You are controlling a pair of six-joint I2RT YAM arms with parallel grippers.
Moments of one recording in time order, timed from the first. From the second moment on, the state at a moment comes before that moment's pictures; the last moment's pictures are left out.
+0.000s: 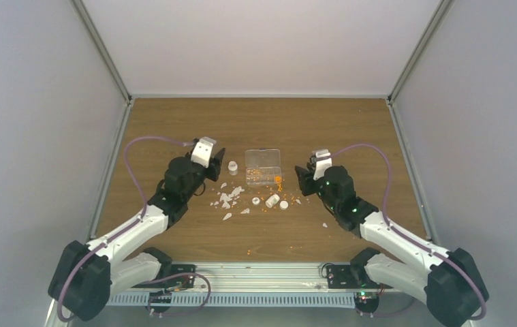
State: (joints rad) left arm -0.52 1.08 0.55 0.35 -0.09 0.03; right arm 0.59 1.00 0.47 0.15 0.11 0.31
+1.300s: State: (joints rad) left arm -0.33 1.00 0.41 0.63 0.22 -0.10; right arm 0.36 0.77 0.39 0.11 0.31 0.41
